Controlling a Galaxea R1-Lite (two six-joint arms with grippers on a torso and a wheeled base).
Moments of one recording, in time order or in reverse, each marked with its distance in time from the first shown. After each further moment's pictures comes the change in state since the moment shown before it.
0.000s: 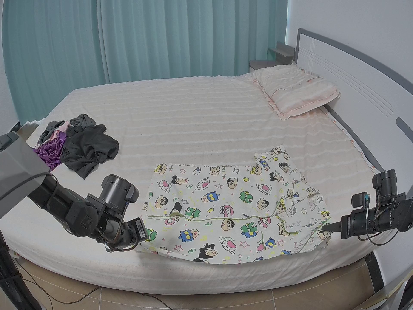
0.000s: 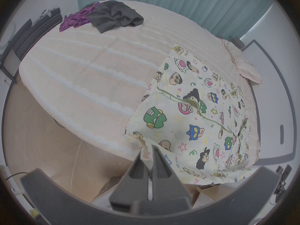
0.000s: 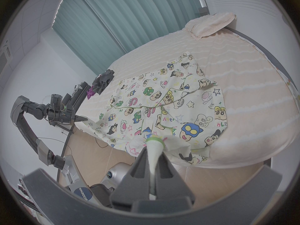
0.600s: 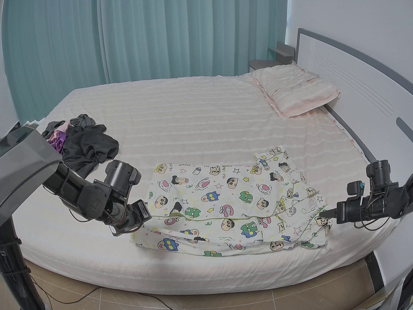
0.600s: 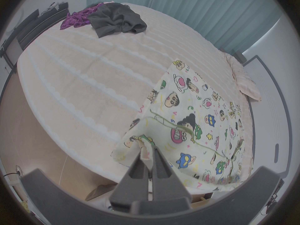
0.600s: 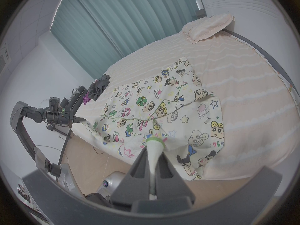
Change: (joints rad) left arm 0.056 0.100 -0.168 -0.003 -0.015 -0.040; right arm -0.024 0.117 -0.143 0.000 -0.002 0.011
